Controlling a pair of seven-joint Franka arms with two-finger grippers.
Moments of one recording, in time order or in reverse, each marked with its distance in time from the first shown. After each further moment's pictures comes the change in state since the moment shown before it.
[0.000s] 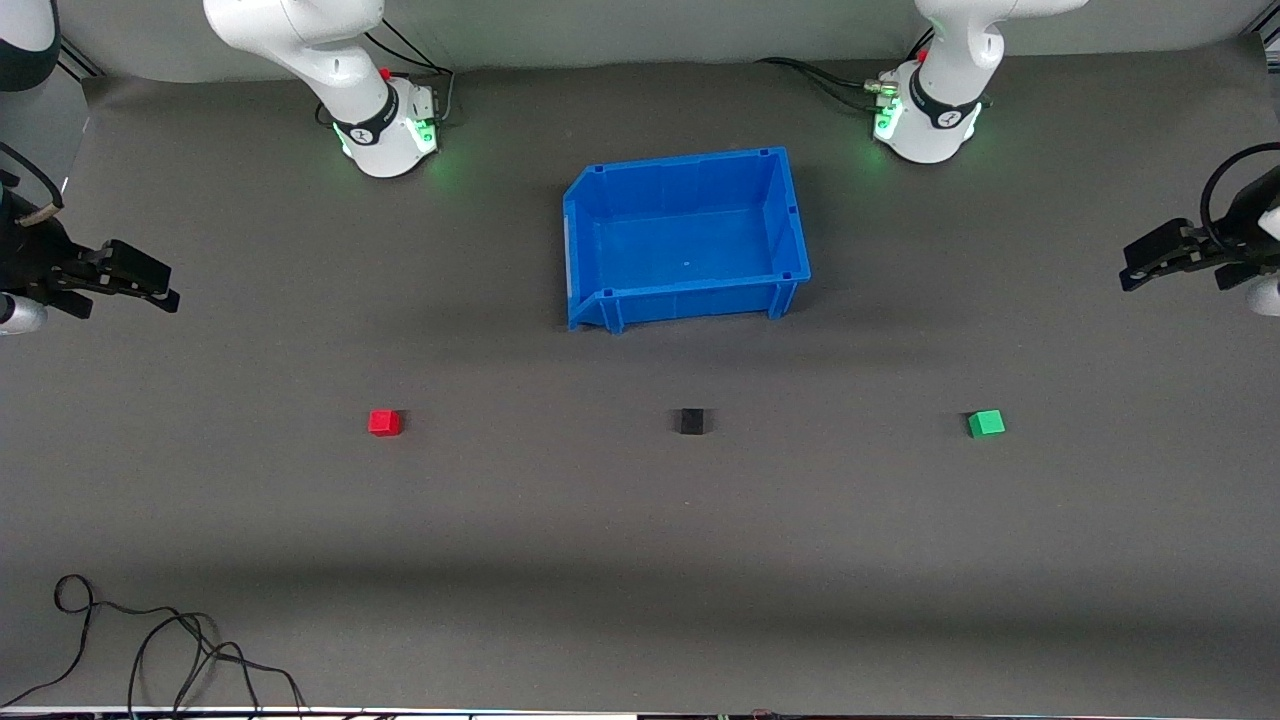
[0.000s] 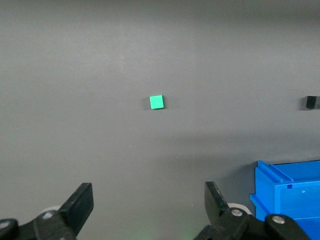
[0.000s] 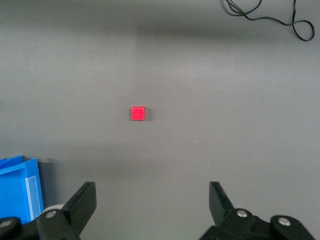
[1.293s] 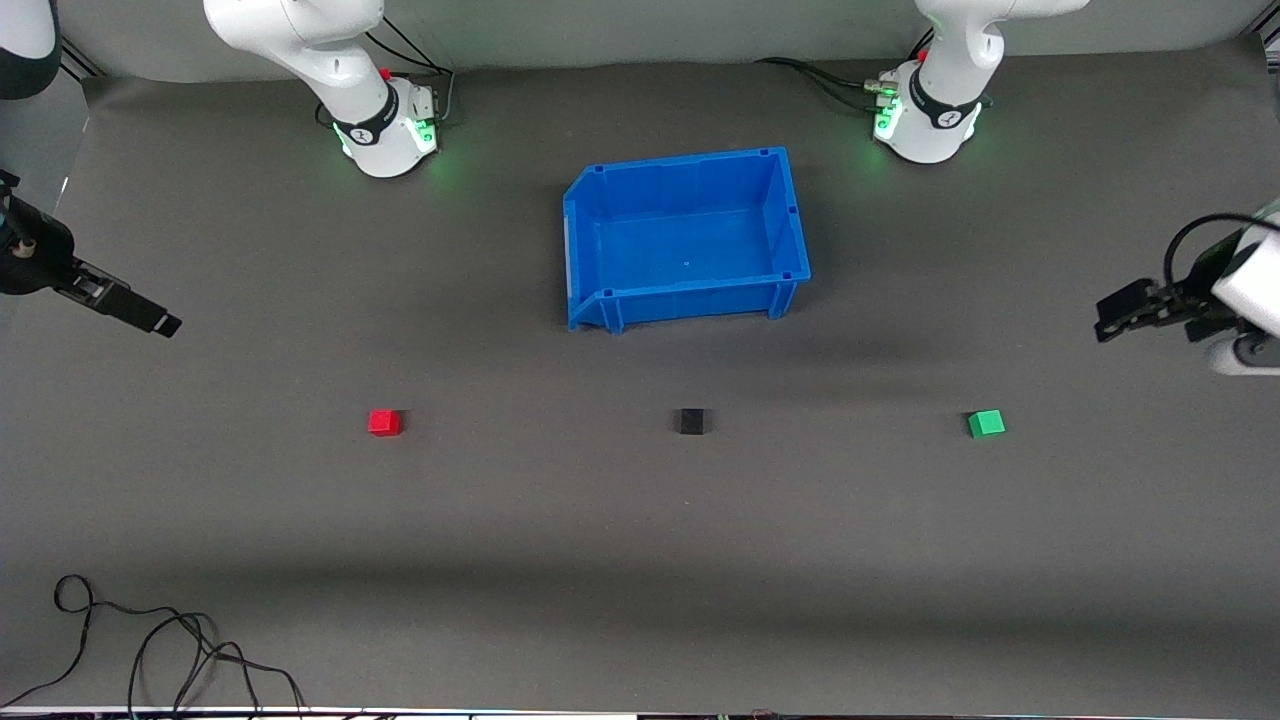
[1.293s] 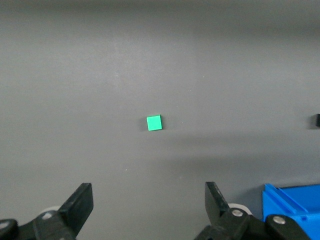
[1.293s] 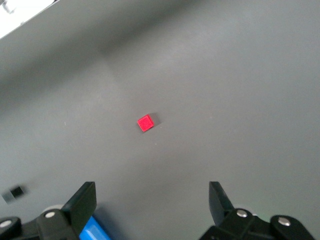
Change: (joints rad) left arm -0.033 0.072 0.023 -0.097 -0.004 0.204 0.002; right arm -0.006 0.016 -0.003 0.005 0.036 -0.001 0.613
